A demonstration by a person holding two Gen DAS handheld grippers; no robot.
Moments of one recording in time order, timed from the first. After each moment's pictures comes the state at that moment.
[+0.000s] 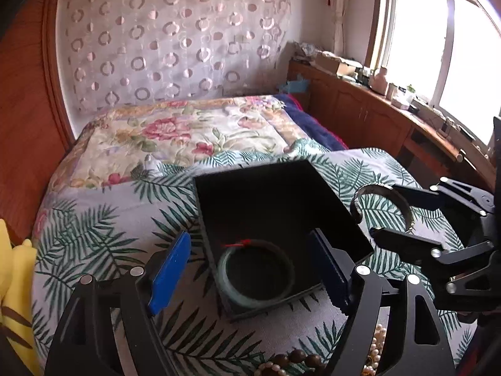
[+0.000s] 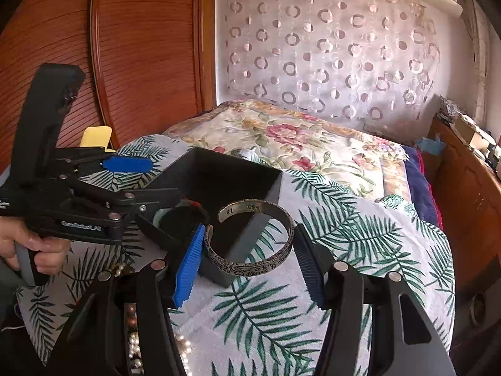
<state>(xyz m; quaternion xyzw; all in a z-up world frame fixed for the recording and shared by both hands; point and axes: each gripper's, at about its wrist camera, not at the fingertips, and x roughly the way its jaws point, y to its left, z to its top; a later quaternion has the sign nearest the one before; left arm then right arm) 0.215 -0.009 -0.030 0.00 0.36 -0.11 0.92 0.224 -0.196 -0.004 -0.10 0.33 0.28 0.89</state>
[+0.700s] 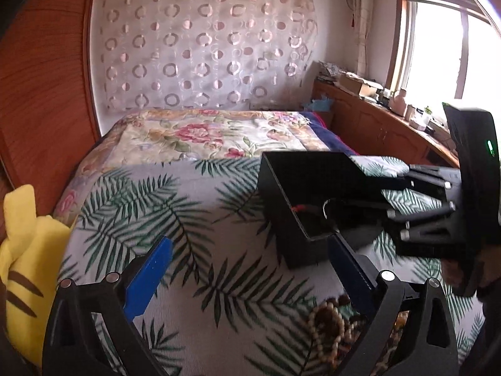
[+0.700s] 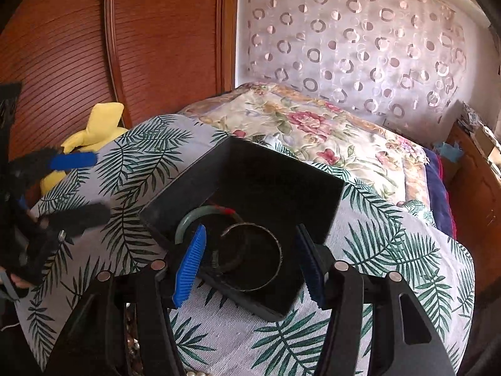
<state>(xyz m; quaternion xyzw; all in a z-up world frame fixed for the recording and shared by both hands) 0.156 0.046 -0.039 -0.03 0.33 -0.06 0.94 0.246 -0.138 -0.017 -0.14 0.36 0.31 0.87</state>
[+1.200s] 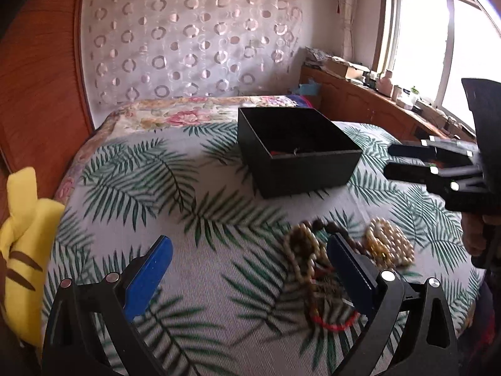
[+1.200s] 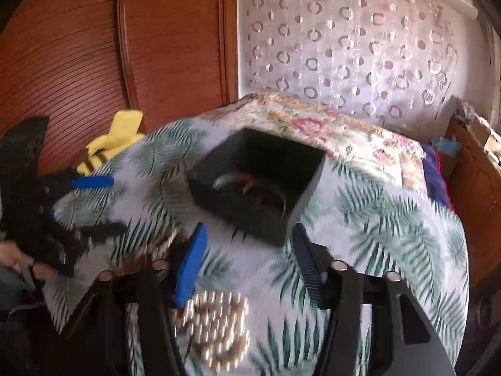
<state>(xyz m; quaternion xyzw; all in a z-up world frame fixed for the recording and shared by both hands) 0.094 0.036 -0.058 -0.01 0.36 -0.09 0.93 0.161 -0.194 -0.007 -0.11 0.35 0.32 0.87</state>
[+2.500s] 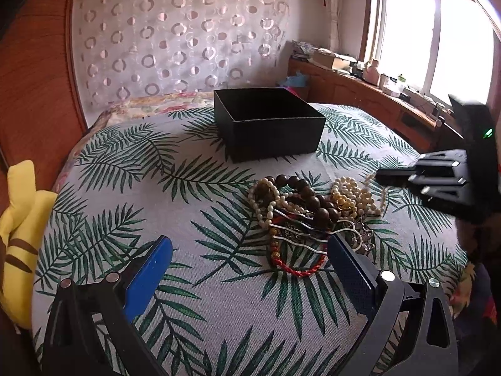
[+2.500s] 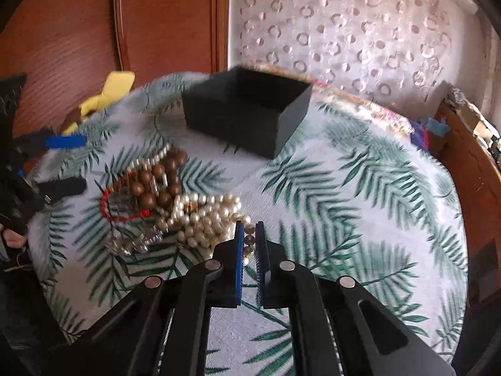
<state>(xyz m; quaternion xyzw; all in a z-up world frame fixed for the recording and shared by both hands) 0.048 0.014 -0.064 0.01 0.36 -0.10 0.93 0.118 -0.221 -0.038 -0.14 0.38 0.29 0.87</state>
